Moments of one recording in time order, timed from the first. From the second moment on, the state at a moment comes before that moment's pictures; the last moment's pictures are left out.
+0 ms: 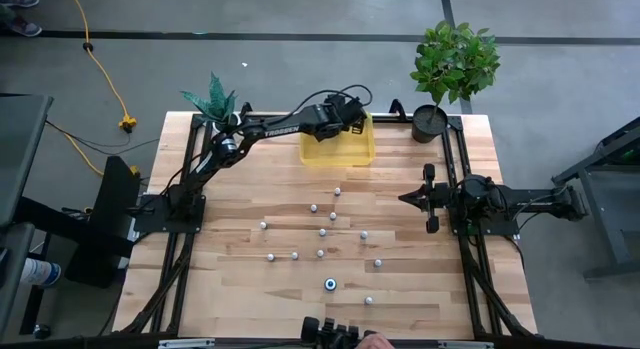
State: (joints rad) left arm 0.40 2.36 2.16 -0.76 -0.61 -0.81; right arm -0.03 0.09 0.01 0.03 0.00 -0.09
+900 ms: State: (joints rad) left arm 0.40 2.36 2.16 -0.77 -0.58 -0.76; right arm -0.03 0.09 0.01 0.03 0.00 -0.09
